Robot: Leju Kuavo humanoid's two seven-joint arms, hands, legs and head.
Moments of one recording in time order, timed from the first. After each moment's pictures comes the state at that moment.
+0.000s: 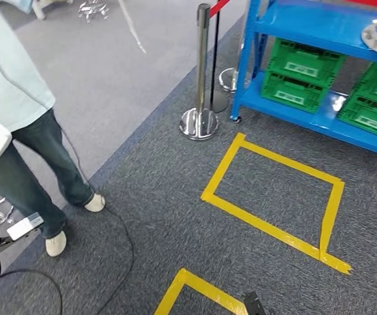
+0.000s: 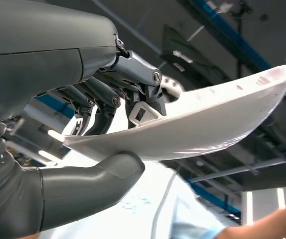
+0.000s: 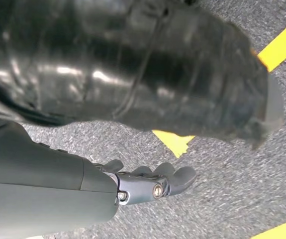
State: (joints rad) left arm -0.04 0.11 0.35 -1.56 -1.16 0.65 -0.57; right arm 0.04 0.03 0.62 -0.50 0.04 -0.55 0.00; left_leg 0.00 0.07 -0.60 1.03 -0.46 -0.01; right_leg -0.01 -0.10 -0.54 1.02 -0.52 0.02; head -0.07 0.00
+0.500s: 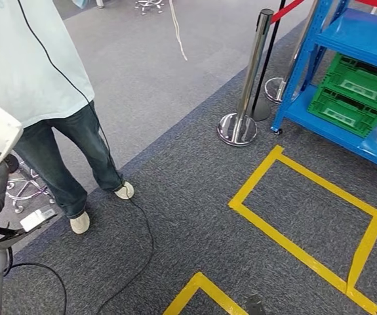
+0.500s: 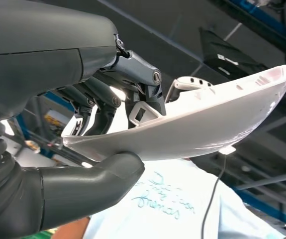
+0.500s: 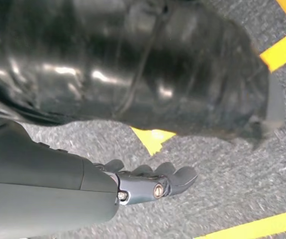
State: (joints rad) left arm -0.07 0.09 0.27 -1.56 -1.22 0.65 -0.48; right arm 0.07 0.01 0.61 -0.53 0.02 -0.56 -0.01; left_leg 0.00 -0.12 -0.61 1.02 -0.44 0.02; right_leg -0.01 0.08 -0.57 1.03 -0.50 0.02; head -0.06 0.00
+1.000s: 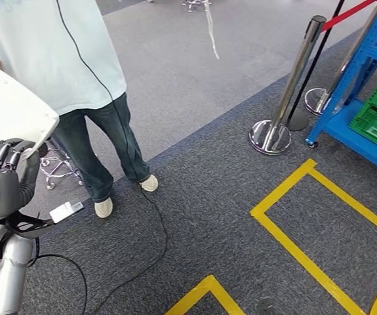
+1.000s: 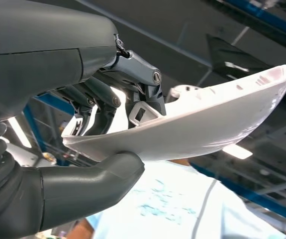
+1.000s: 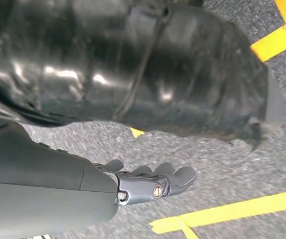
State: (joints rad) left arm -0.15 0.08 0.09 -1.52 -1.32 0.65 -0.38; right arm 0.12 -0.01 0.59 -0.59 -0.01 -0.62 -0.01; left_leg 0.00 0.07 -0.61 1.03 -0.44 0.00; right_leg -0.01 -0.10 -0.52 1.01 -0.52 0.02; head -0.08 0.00
